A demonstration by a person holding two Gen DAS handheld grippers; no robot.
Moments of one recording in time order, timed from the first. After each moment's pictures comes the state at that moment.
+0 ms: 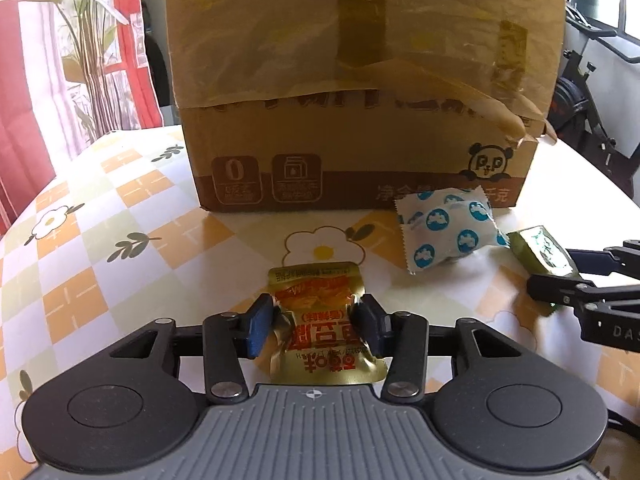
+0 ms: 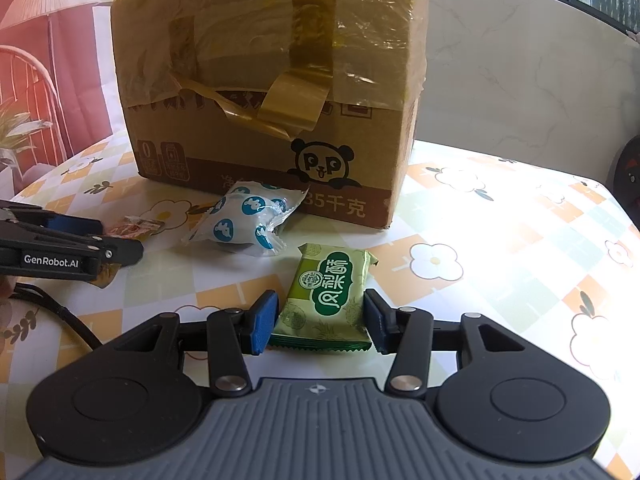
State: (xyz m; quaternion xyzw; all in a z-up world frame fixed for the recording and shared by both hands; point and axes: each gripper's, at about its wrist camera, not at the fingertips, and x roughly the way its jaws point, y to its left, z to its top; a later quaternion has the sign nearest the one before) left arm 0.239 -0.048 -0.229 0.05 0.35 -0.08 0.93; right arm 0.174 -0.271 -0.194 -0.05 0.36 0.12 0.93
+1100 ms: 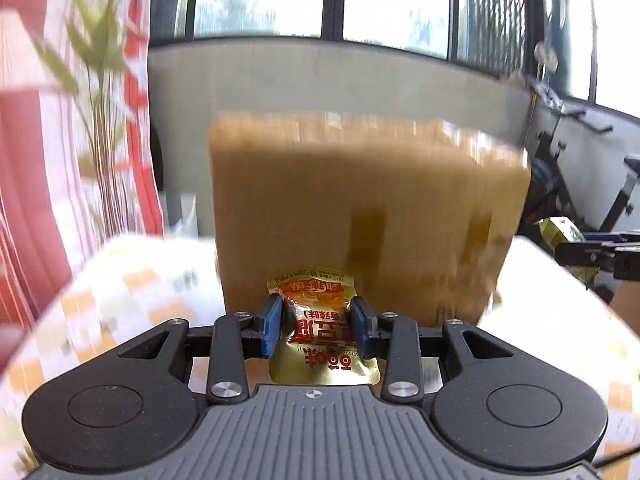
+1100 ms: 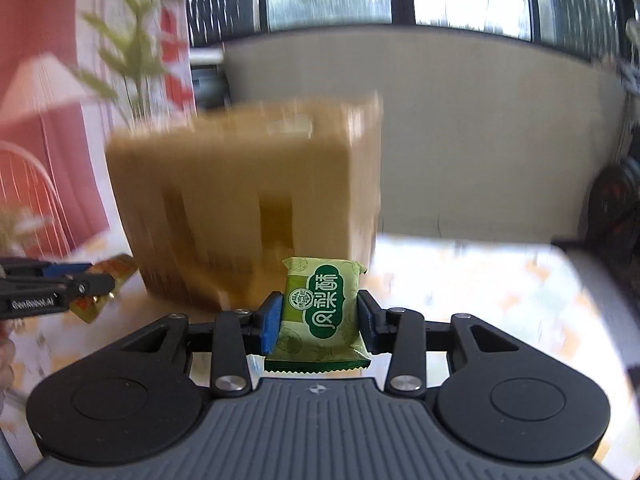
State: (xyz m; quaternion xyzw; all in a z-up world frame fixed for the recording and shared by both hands) left arm 0.226 -0.021 -0.115 0.03 0.22 -0.11 0.97; right arm 0.163 -0.287 -0.059 -0.02 0.25 0.09 0.96
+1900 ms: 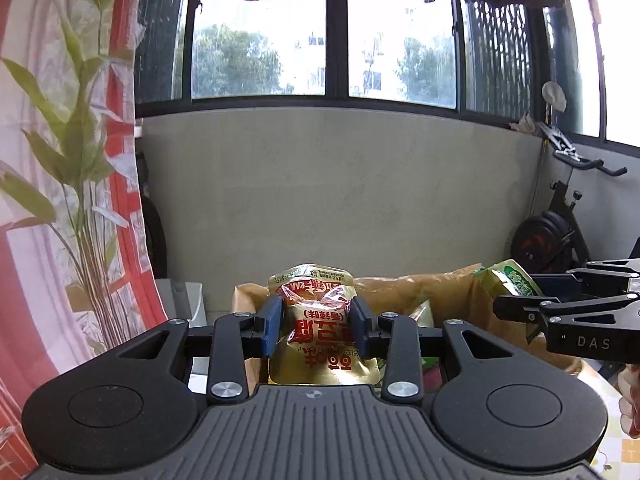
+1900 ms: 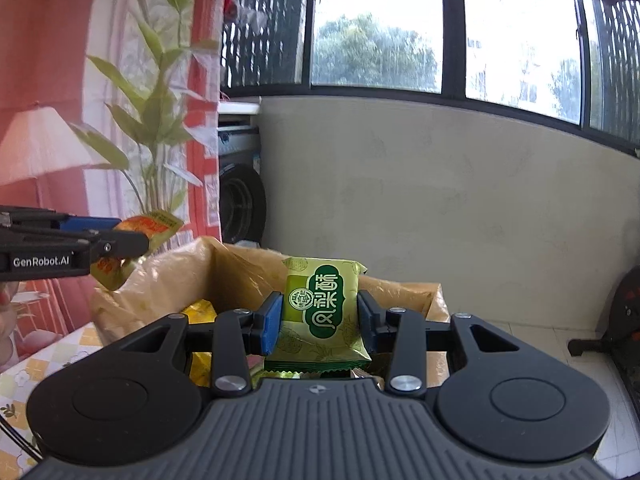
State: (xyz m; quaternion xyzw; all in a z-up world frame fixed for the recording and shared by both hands) left arm 0.355 -0.052 -0.005 0.04 0.17 -0.10 0.98; right arm 0.317 -0.238 0.005 -0.07 0.22 0.13 0.97
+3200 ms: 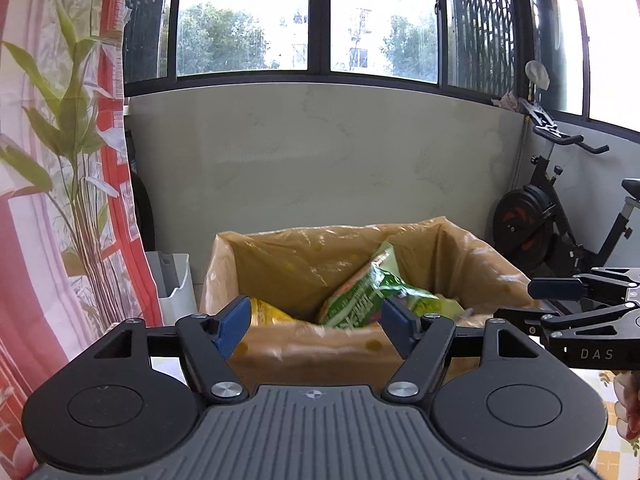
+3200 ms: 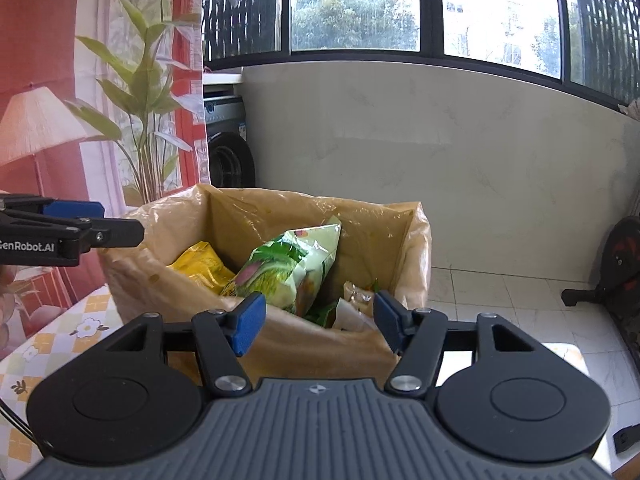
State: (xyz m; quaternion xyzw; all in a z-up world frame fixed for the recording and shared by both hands) left arm 0.295 -0.053 -0.025 0.05 0.20 -0.13 0.97; right arm 0.251 -0.260 -0.015 -0.04 0.25 0.11 0.96
